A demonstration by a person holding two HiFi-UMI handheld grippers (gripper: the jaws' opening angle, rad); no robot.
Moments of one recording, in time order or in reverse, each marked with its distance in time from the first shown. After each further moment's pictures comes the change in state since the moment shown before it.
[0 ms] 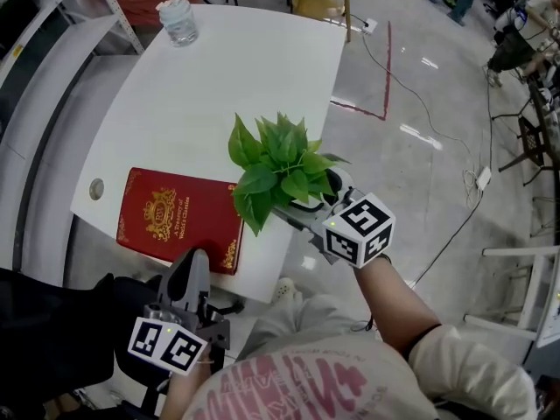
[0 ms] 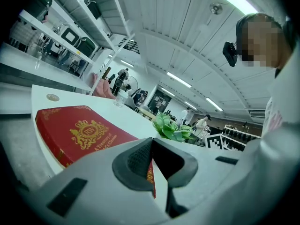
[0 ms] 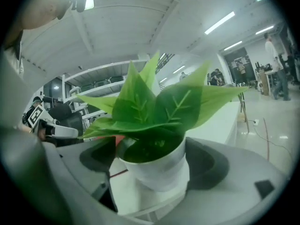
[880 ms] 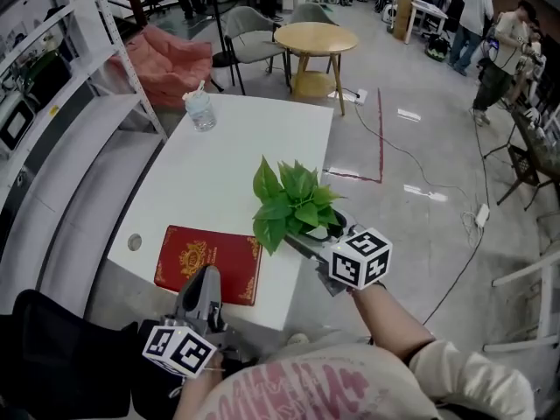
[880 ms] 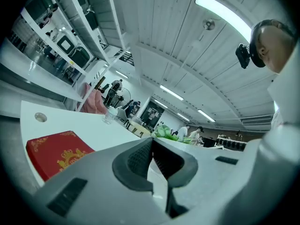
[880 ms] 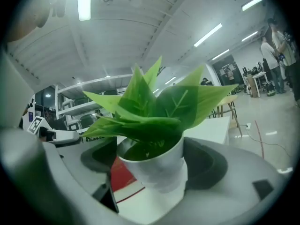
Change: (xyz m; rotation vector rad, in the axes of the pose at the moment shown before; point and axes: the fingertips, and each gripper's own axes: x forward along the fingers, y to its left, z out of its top) left arm -0.004 -0.072 0.093 -0.003 -0.148 -0.085; right arm -0.063 0.002 0.099 0.071 -0.131 -0.084
